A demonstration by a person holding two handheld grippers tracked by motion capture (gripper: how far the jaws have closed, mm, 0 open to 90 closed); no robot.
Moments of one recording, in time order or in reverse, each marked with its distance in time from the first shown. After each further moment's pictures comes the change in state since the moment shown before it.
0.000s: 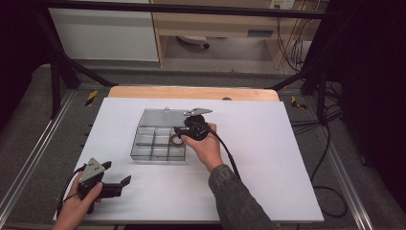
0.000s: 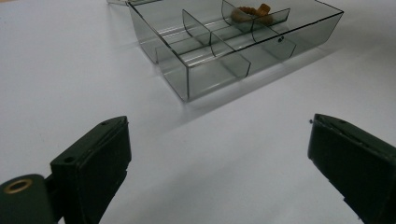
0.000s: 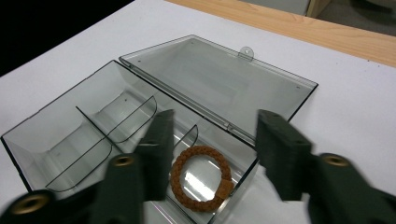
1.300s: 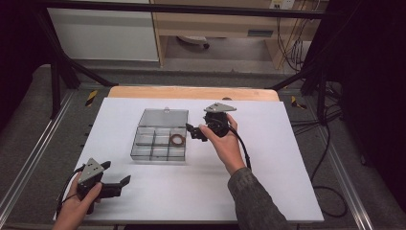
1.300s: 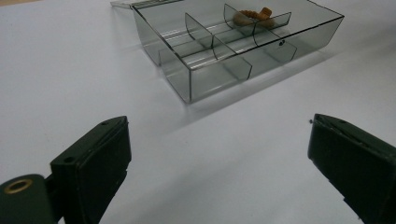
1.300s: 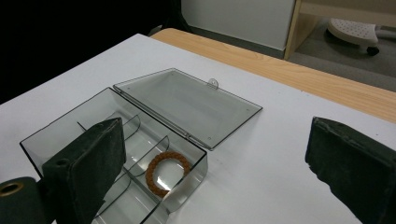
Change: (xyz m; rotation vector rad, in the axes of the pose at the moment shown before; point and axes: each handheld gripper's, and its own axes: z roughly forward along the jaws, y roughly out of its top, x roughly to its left) left arm 0.000 0.000 -0.002 -0.011 0.007 -0.006; right arm -0.028 0.005 -0.062 -0.121 -0.025 -0.023
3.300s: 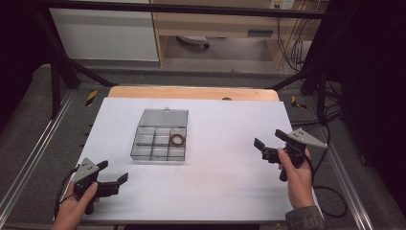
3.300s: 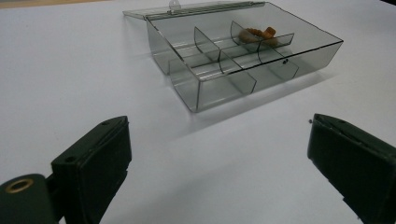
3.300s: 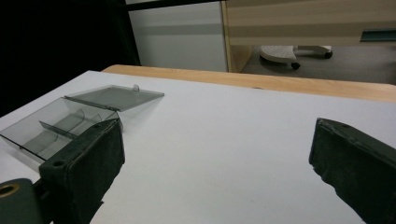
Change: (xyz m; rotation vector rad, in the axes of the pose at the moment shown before) left arm 0.004 0.000 -0.006 -0.053 0.007 -0.061; right arm -0.093 -0.088 -0.174 -0.202 -0.153 0.144
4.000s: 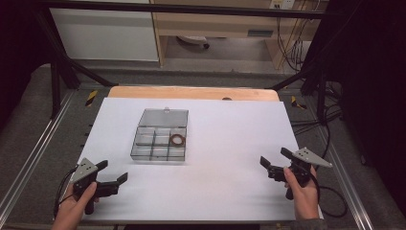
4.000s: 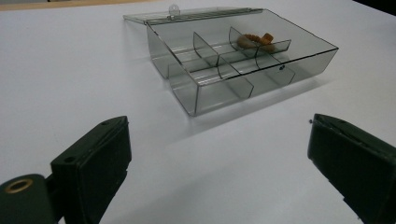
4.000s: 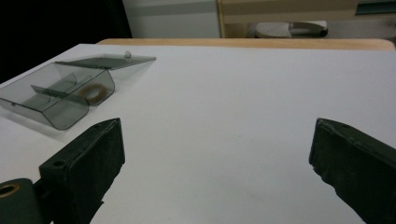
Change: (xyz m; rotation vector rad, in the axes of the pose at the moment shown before) left arm 0.000 0.001 -0.003 -0.017 -0.006 -0.017; right arm -0.007 -0.048 -0.025 0.060 -0.018 0.020
